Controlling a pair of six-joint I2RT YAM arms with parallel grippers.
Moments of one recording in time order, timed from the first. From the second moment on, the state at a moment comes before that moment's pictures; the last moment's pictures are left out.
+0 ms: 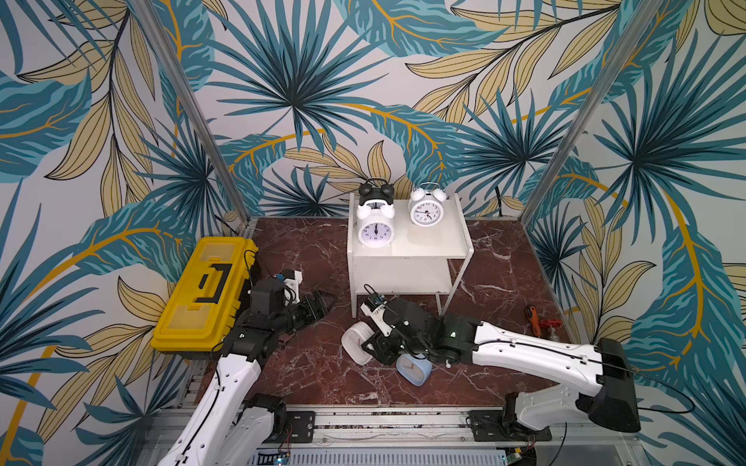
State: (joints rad) left arm -0.15 0.81 0.69 -0.45 0.58 -0.76; right arm 1.12 1.35 1.13 -0.52 -0.03 0.45
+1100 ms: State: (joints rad) left arm -0.34 0.83 0.72 0.05 1.15 -0.88; right arm 0.69 1.23 1.19 -0.47 -0.98 0.49
